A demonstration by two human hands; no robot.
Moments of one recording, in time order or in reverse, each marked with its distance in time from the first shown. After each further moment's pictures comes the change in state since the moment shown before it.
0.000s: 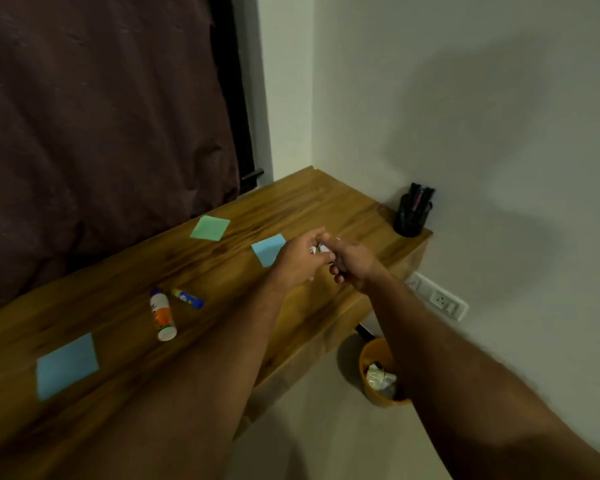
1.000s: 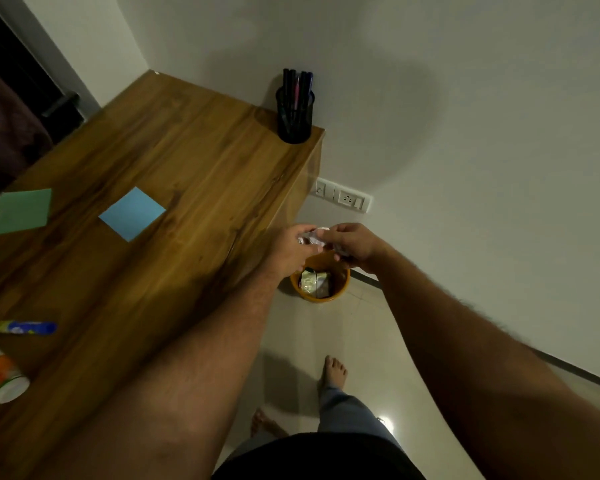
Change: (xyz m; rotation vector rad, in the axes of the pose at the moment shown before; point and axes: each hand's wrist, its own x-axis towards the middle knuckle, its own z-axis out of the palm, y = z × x) left_hand 0.025 -0.042 0.203 -0.027 -0.505 -0.184; right_hand -0.055 0.127 -0.167 -0.037 0.289 0.327
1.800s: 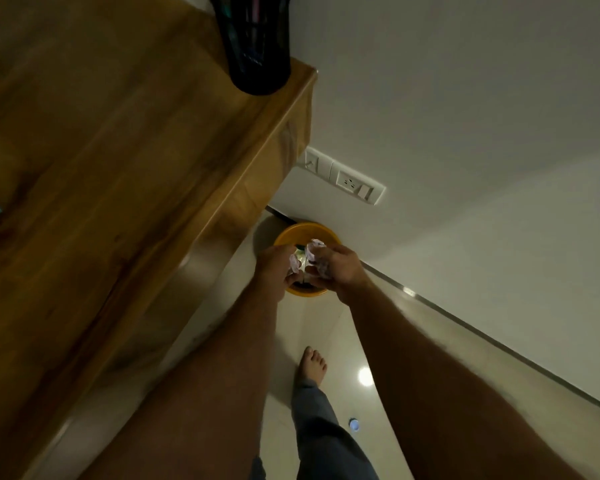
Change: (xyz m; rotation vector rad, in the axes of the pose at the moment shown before) left_hand 0.189 -0.090 0.105 -0.788 0.293 -0.752; right_hand 0.185 0.125 -0.039 0.400 0.111 0.290
